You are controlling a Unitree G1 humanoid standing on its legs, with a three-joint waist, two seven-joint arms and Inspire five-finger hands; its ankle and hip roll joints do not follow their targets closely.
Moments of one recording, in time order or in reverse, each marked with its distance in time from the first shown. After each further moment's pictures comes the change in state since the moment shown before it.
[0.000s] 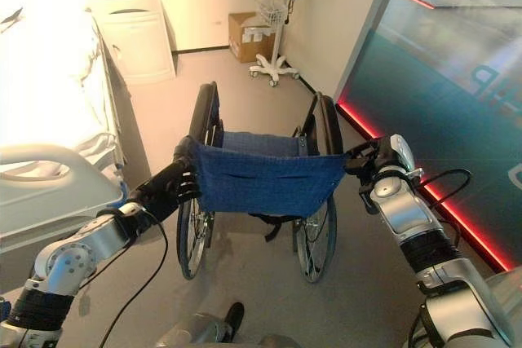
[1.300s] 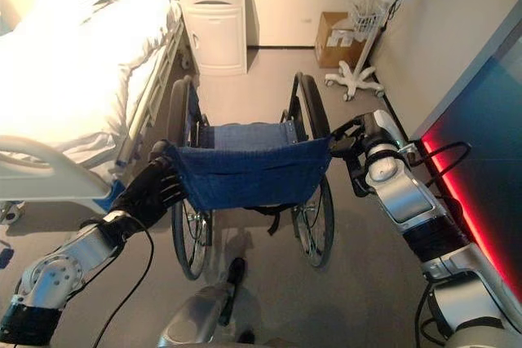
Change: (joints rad) left arm 0.132 -0.025 0.093 -0.003 -0.073 -0.080 0.009; right arm -0.100 -0.035 0.100 -0.069 0.004 0.027 0.099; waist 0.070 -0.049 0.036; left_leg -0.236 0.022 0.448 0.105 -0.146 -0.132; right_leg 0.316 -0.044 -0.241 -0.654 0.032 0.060
